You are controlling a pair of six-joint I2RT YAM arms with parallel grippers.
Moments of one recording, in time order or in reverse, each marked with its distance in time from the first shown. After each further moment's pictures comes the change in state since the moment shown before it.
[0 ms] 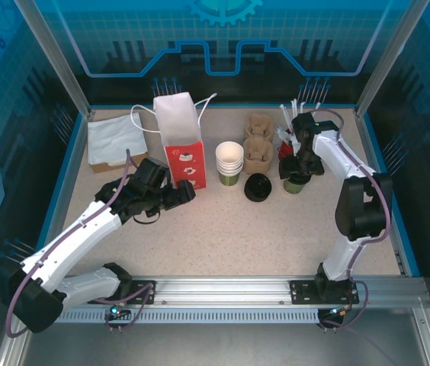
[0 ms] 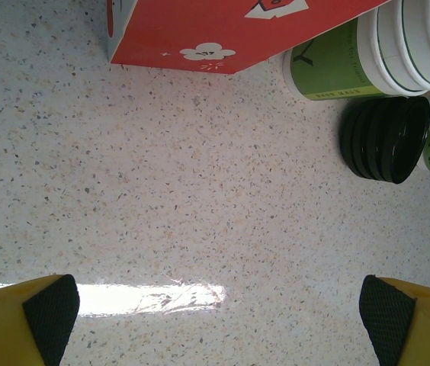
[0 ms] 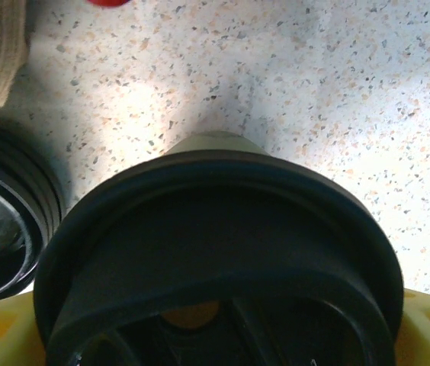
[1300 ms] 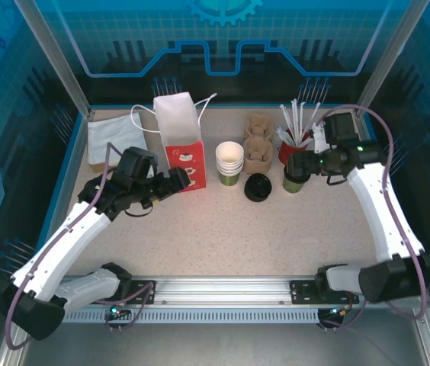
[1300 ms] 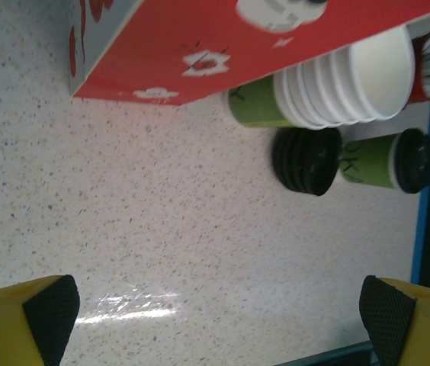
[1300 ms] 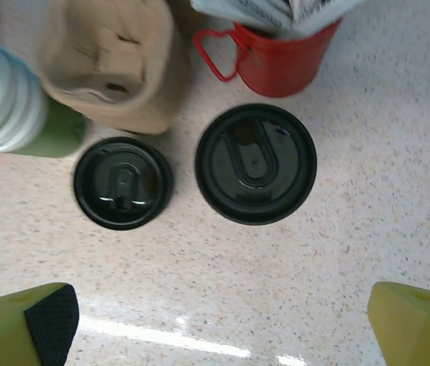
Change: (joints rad) left arm 0.106 -0.054 0.119 -0.034 0.118 0.022; right arm -0.016 -0.553 -0.100 0.006 -0.128 0.009
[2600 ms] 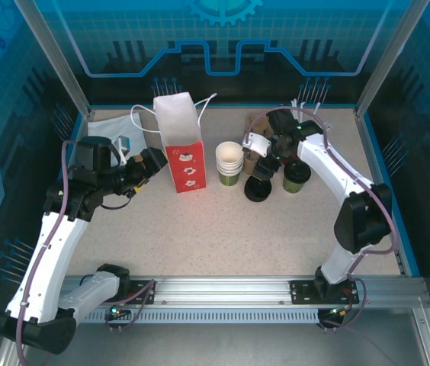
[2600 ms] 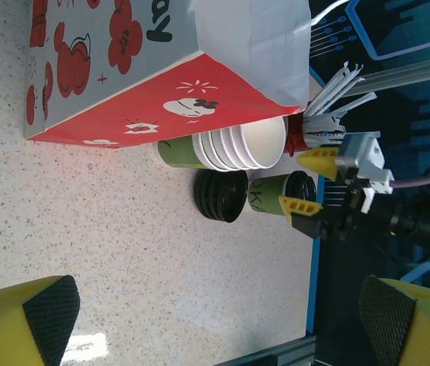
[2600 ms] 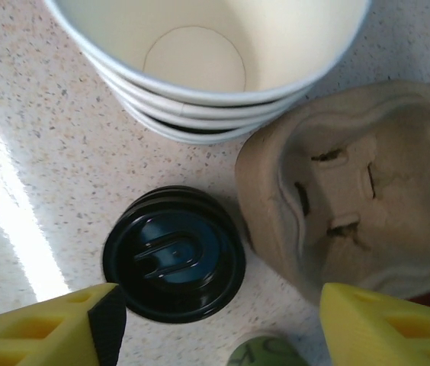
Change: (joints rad) left arm 0.254 -0.077 0.123 -0.039 0.247 0.013; right arm 0.229 0.478 0.162 0.151 -0.131 -0.887
